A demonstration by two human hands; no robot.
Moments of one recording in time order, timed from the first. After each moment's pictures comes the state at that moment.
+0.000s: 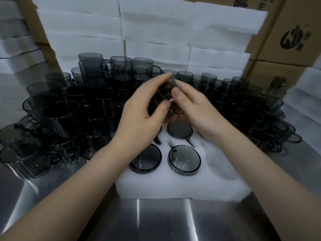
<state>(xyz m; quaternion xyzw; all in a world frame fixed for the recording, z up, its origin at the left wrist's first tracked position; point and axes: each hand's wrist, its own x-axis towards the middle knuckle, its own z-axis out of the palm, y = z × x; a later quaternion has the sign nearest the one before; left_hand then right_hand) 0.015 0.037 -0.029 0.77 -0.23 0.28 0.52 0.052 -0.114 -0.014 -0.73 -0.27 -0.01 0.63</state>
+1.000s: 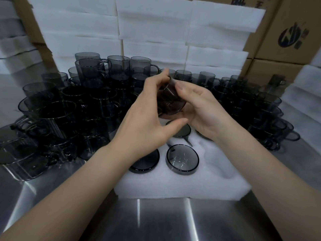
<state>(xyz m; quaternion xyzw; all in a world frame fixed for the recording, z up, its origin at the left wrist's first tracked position) 0.012 0.031 -0.029 0.81 -0.26 0.26 0.45 0.053 -0.122 -0.010 -0.60 -0.23 0.08 0.77</state>
